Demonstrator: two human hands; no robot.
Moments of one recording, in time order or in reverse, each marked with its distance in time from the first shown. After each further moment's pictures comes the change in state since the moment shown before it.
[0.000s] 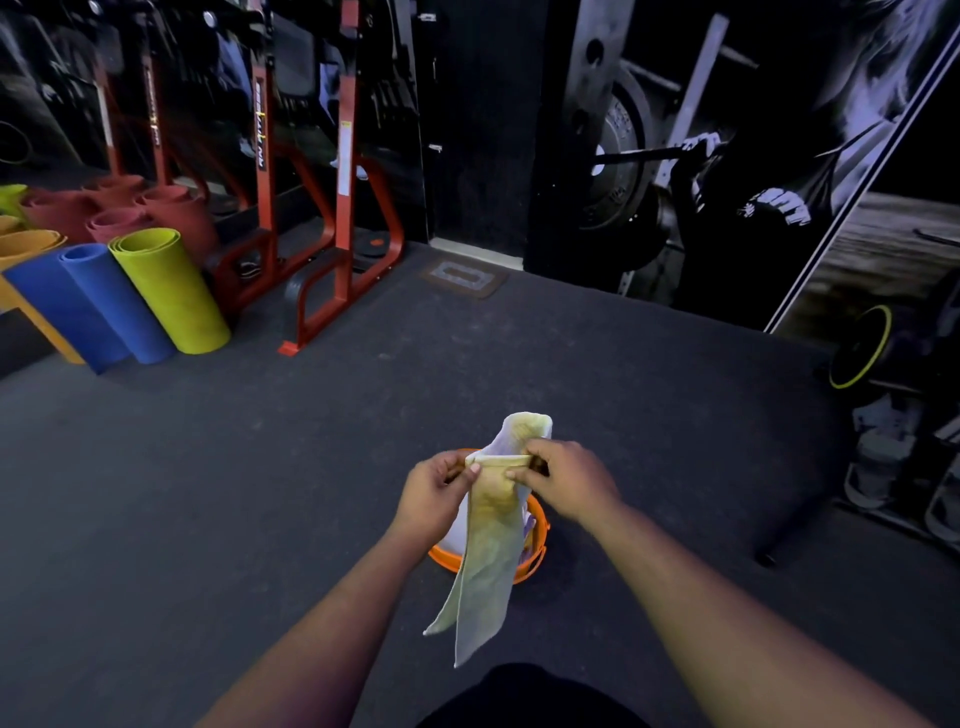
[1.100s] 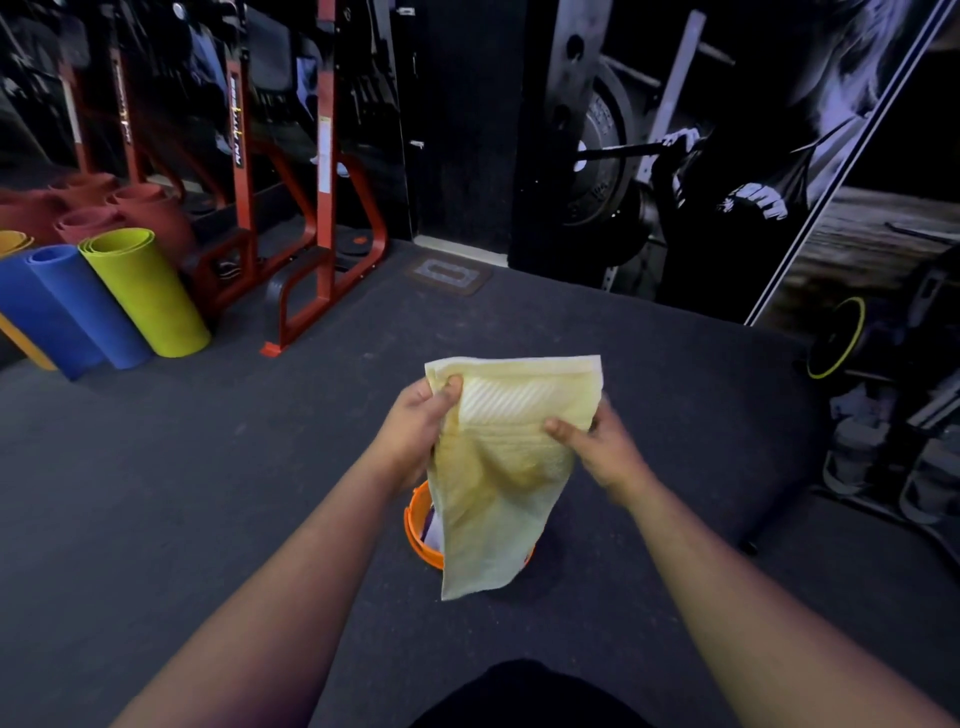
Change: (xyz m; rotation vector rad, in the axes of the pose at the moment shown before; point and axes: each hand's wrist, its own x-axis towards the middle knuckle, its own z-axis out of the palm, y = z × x) left_hand 0.033 0.096 -0.003 -0.419 -0.122 -0.077; right_hand -0.004 0.024 -0.042 1.111 0.164 0.157
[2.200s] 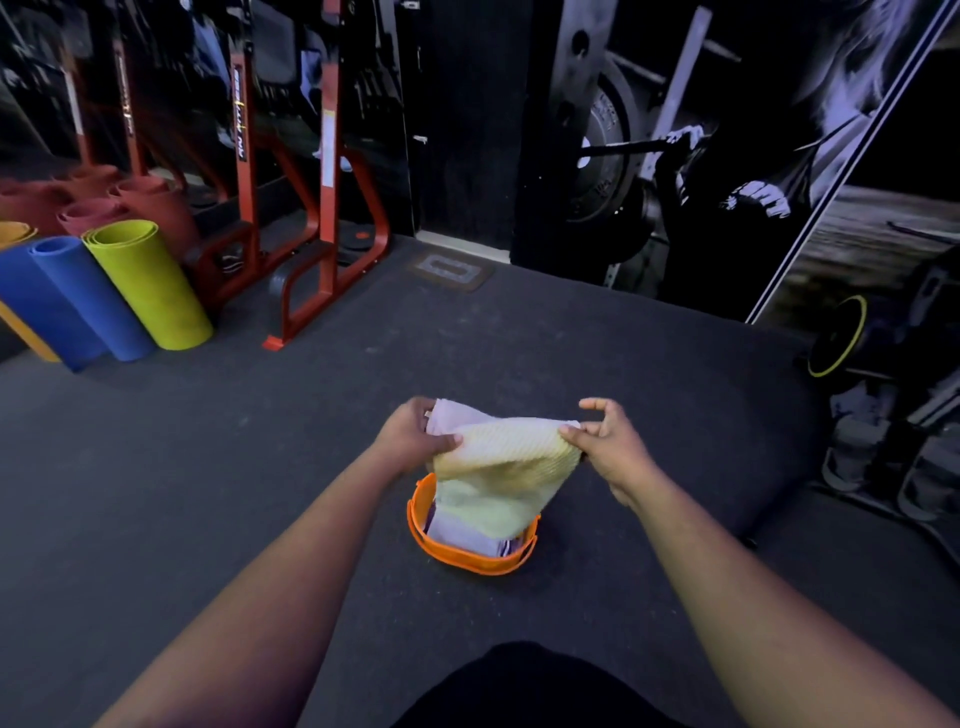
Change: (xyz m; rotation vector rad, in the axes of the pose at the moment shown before) left_hand 0.018 -0.041 -0.061 0.722 0.084 -0.182; right_hand 0.002 0.027 -0.002 -0.130 0.128 0.239
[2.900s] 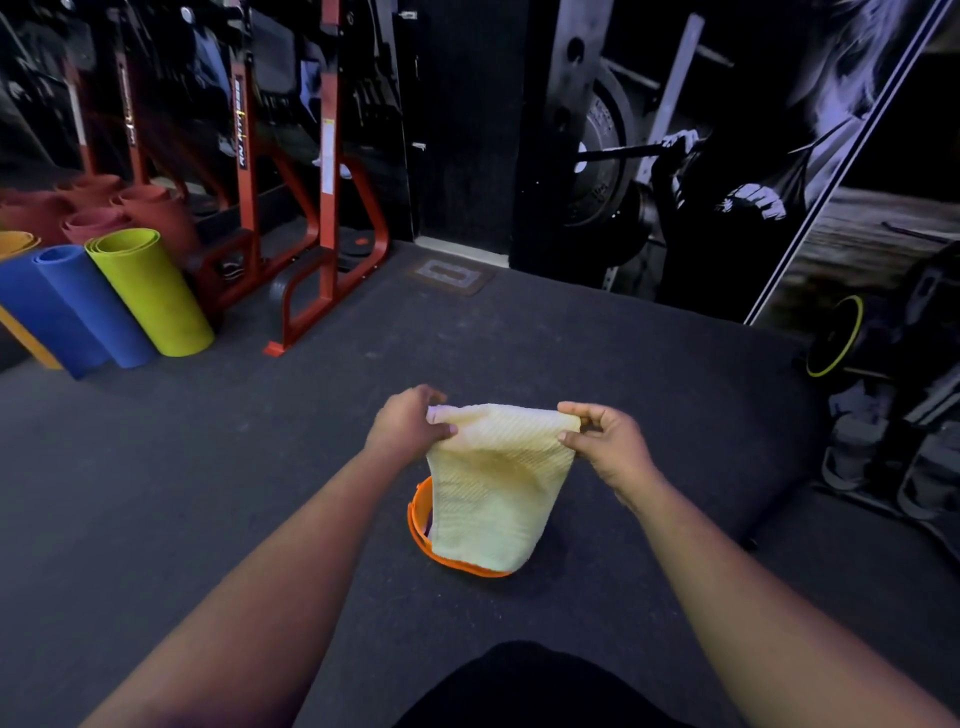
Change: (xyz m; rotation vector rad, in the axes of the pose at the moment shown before) left_hand 0.002 0.017 -0.006 0.483 0.167 0.118; right_hand -0.013 -0.005 -0.006 0.037 -0.008 -0.093
